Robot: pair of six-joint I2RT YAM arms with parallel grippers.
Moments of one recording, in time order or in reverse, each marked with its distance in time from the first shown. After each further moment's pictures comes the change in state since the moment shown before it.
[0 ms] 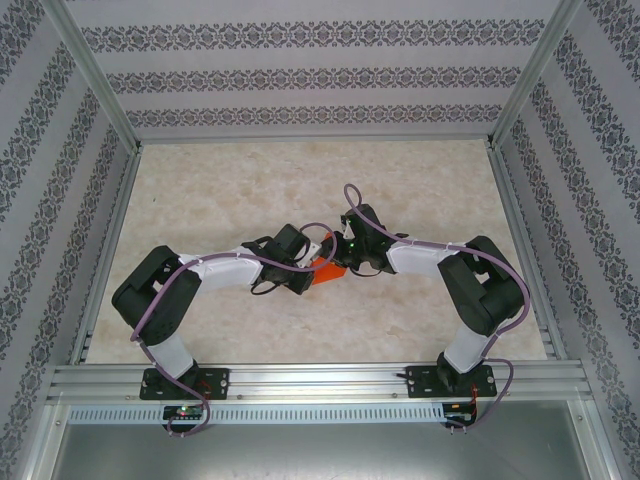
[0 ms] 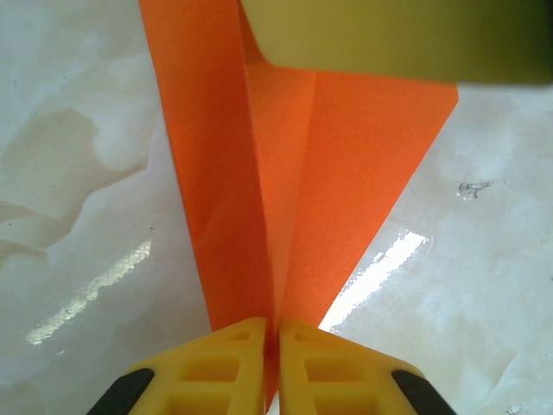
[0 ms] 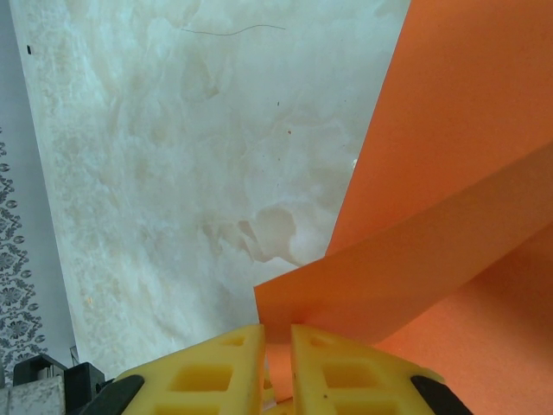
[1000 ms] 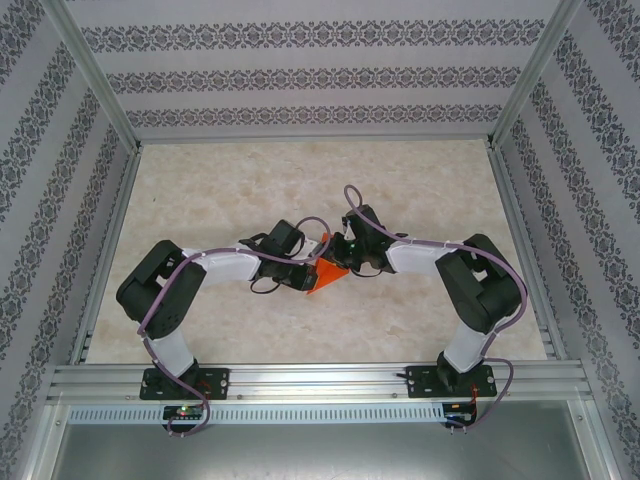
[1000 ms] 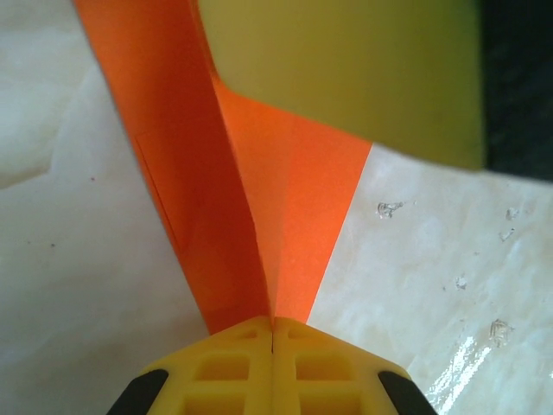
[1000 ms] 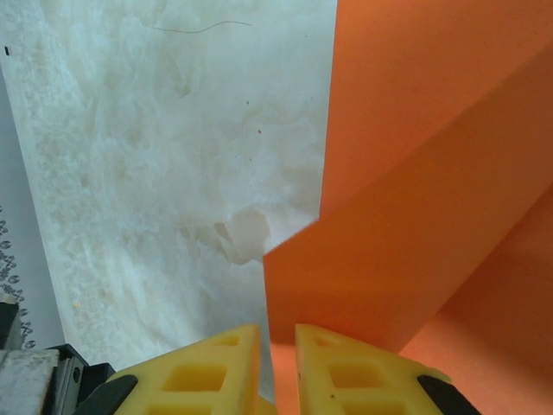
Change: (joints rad) left arm 0.067 0.042 -0.009 0.078 0.258 -0.118; right arm -0.007 0.024 0.001 -0.010 0.000 -0.001
